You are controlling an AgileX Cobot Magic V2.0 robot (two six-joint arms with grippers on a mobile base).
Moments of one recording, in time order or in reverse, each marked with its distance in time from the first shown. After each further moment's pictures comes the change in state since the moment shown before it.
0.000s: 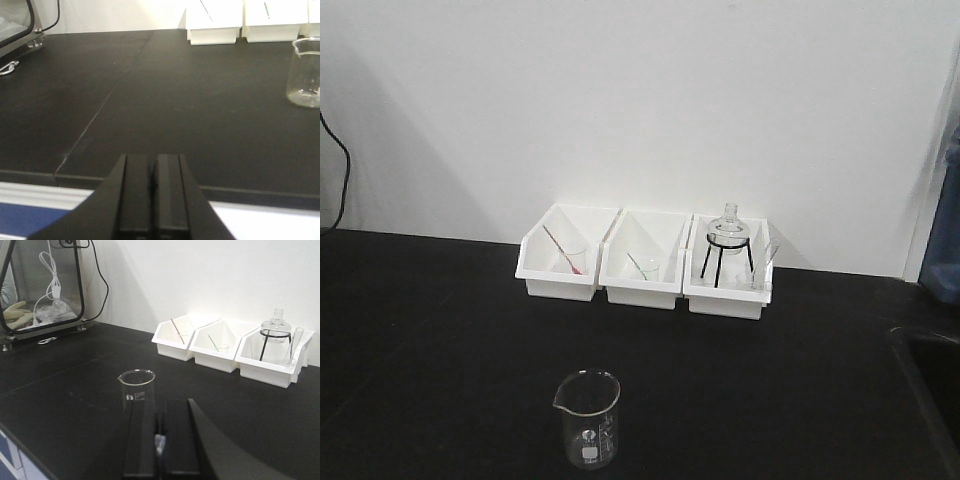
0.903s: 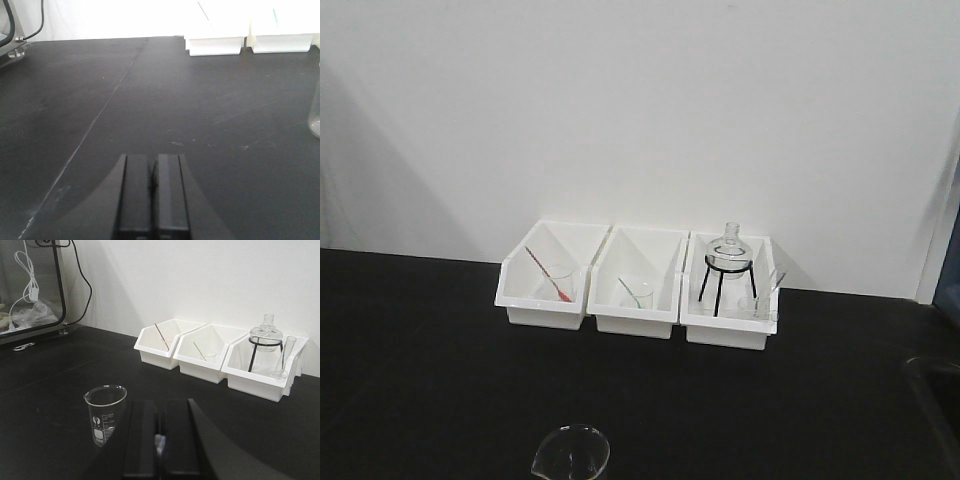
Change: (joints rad) left arm 0.000 0.000 0.000 0.000 0.000 0.000; right arm 0.000 0.000 0.000 0.000 0.002 0.000
